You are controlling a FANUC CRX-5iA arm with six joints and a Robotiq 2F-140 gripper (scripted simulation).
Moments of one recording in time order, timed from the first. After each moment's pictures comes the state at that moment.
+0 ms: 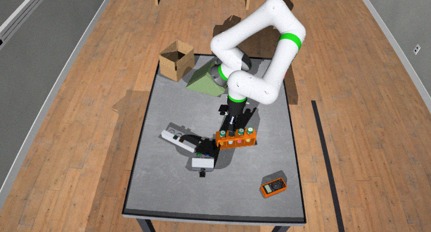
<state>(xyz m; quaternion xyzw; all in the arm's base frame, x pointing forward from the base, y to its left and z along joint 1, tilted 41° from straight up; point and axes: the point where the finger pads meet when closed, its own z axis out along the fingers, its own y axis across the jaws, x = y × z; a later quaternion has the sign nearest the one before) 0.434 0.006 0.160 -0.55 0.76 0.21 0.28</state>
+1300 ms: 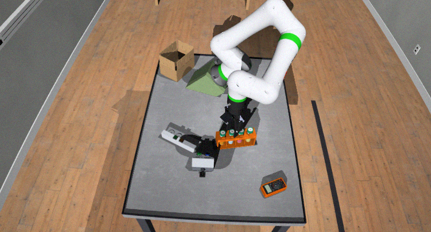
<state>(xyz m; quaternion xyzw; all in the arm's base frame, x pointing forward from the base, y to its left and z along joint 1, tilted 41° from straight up) 0.434 0.006 0.161 -0.85 0.39 0.05 0.35</state>
